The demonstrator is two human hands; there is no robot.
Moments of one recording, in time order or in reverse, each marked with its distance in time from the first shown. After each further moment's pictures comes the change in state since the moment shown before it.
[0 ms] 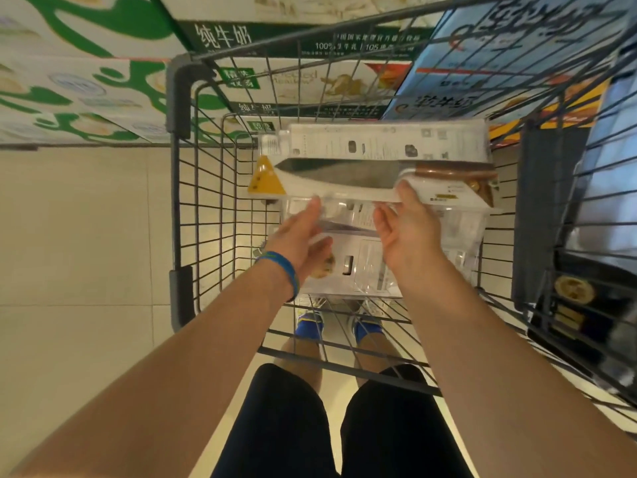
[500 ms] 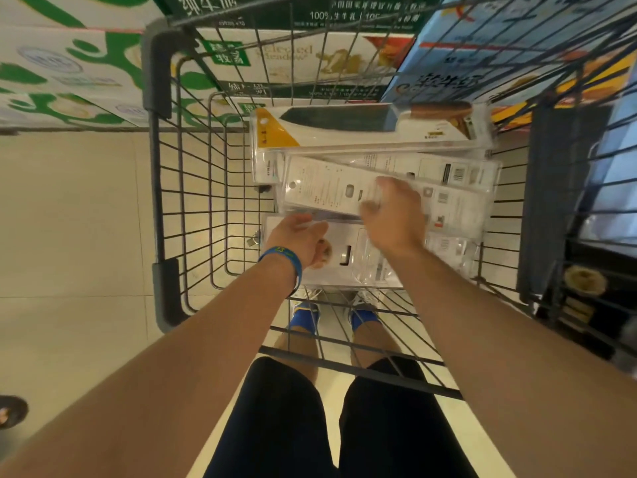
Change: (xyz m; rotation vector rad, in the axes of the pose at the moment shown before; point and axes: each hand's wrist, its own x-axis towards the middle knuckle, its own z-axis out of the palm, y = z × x) left_hand 0.023 -0.021 0.001 0.346 0.135 0.025; right_hand 0.043 0.024 -0.019 -1.554 -0.023 -0.634
